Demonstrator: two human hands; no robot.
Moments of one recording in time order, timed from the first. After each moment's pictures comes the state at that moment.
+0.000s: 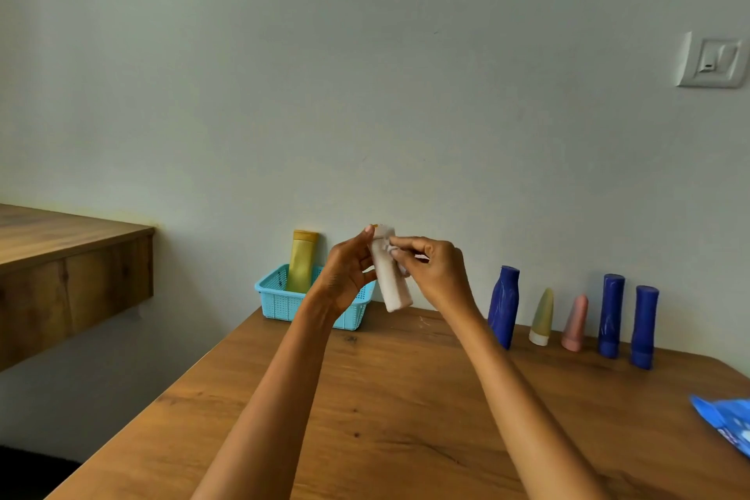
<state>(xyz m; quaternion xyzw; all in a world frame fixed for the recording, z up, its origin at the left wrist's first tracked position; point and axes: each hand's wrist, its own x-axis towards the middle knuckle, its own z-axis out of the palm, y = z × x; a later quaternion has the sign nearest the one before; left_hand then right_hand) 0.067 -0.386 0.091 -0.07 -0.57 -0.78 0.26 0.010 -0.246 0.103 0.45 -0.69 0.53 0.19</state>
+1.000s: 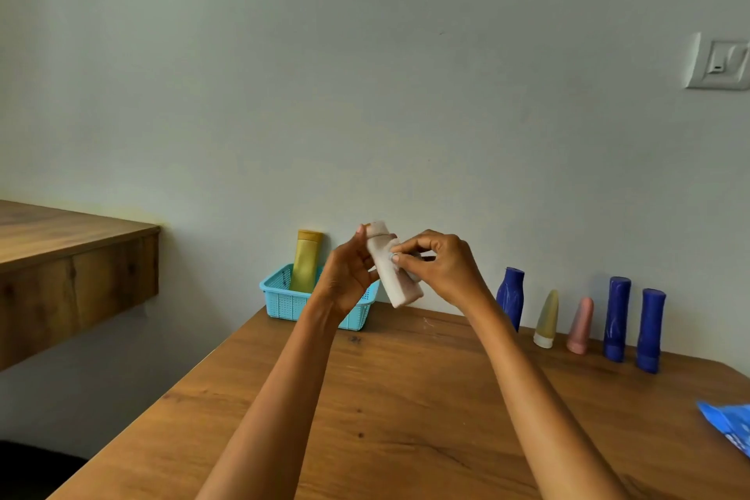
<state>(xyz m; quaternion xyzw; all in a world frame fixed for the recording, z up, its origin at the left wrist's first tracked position) 0.071 -0.385 0.090 -0.09 -0.48 -0.83 0.26 0.010 -0.237 0.116 0.49 -0.70 0.48 0.17</state>
